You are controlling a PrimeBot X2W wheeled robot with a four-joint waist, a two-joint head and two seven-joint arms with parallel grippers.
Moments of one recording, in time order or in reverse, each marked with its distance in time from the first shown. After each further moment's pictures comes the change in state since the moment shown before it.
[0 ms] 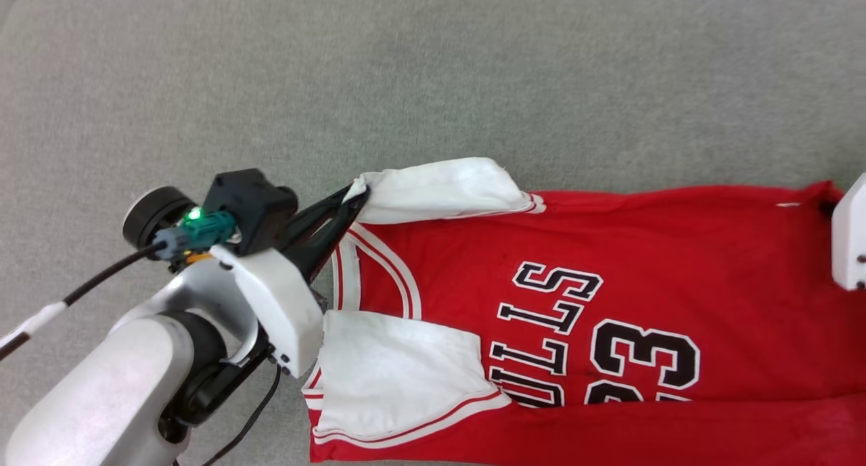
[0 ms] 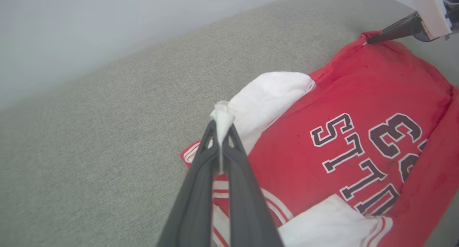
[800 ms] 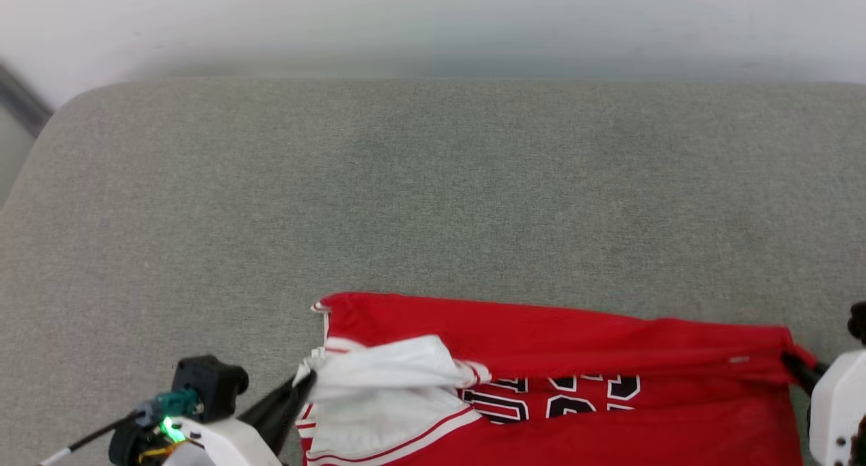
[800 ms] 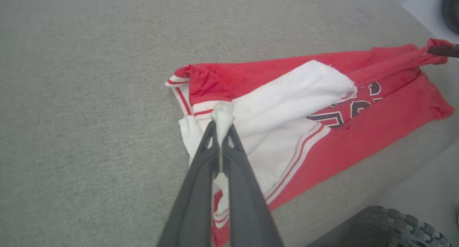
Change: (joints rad) left arm 0.485 0.064 0.043 -0.009 -0.103 0.175 -0.141; right arm 0.497 0.019 -0.089 -0.234 0.091 0.000 -0.240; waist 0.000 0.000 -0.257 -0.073
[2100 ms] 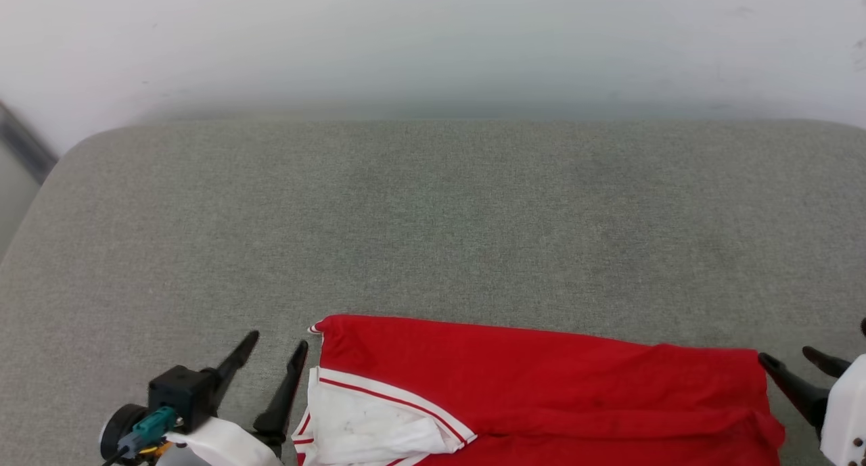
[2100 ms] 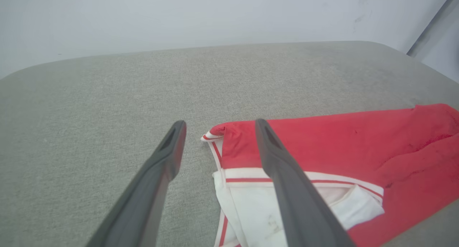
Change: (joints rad) left arm -0.028 -0.124 0.002 0.291 0.082 -0.034 -0.354; right arm 0.026 -0.095 0.096 -0.006 0.204 0.000 -0.082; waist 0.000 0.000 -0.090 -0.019
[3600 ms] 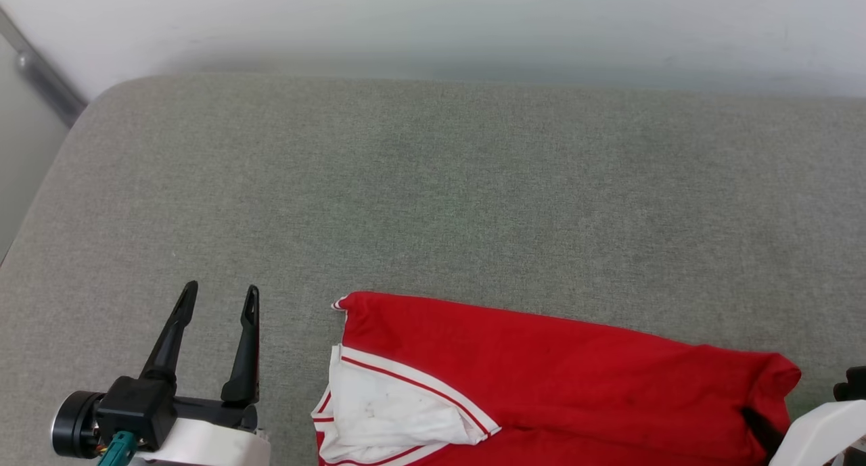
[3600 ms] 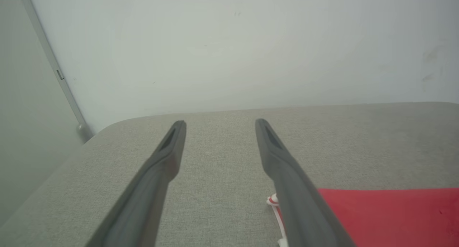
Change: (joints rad) left arm 0.120 -0.437 0.569 -0.120 0.538 -0.244 -0.063; right arm 0.064 0.426 -0.320 0.141 -0.139 -0.002 0.093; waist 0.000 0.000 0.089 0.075
